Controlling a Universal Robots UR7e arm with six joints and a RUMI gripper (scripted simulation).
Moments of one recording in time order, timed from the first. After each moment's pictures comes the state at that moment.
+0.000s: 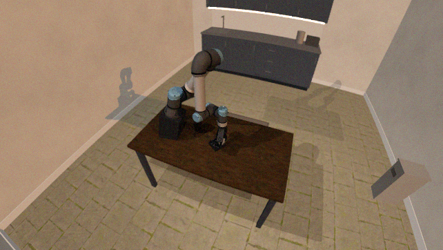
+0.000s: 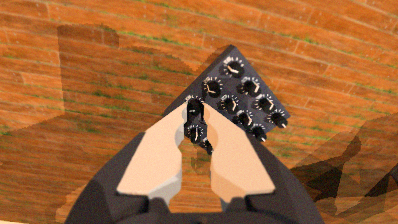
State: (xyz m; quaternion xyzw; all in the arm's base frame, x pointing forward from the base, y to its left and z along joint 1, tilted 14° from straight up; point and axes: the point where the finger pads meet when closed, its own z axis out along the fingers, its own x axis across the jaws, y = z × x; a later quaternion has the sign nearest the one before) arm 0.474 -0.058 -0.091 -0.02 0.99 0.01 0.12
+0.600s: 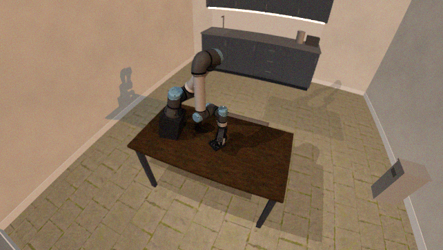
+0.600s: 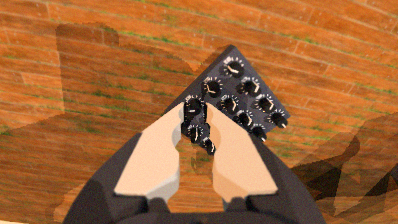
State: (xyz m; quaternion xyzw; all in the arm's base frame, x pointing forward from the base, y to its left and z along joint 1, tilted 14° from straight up) arm 0.474 -0.058 -0.091 -0.02 0.99 0.01 0.12
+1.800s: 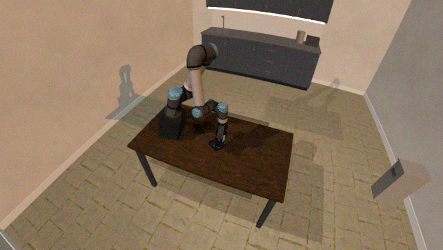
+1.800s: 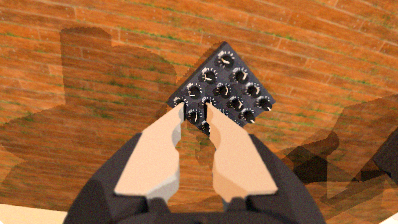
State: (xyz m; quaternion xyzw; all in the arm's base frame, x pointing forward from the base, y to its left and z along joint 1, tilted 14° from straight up) arm 0.465 -0.059 -0.055 -0.02 0.99 0.01 0.12
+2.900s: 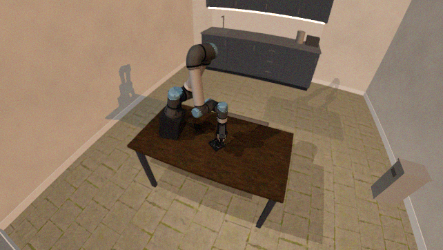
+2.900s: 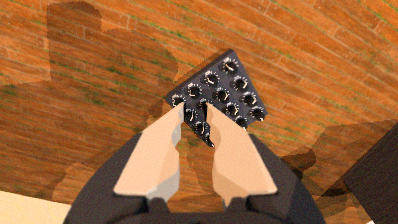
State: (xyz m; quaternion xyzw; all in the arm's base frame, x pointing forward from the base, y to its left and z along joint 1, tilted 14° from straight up) arm 0.466 -0.060 -0.052 -0.10 0.99 -0.01 0.12
